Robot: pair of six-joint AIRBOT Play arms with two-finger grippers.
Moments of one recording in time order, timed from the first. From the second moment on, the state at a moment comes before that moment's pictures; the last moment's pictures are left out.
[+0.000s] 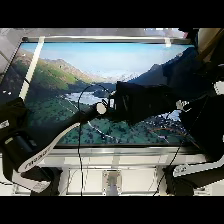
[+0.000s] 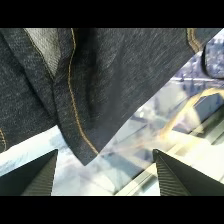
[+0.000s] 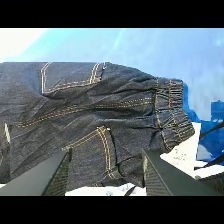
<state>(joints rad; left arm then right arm) -0.75 -1.62 1.12 0.66 -0.58 -1.46 -0.55 -1.61 1.87 -0.98 1.53 1.21</state>
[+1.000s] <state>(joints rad) -0.55 -1.66 1.34 0.79 -0.64 -1.40 -0.55 -1.61 1.87 -0.97 1.56 1.21</state>
